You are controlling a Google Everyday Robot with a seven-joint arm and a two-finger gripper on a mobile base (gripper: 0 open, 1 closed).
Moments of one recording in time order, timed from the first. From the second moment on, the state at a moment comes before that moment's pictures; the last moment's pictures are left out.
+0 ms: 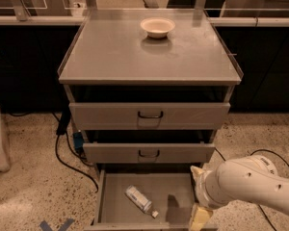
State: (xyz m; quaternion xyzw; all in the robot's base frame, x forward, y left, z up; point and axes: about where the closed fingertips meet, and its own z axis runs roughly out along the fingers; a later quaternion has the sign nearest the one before) arm 0.406 -0.159 0.551 -0.65 0.74 0.03 0.17
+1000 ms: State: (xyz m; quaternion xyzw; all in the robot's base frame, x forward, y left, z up) arm 0.413 -0.103 0.474 -0.67 0.71 0.09 0.18
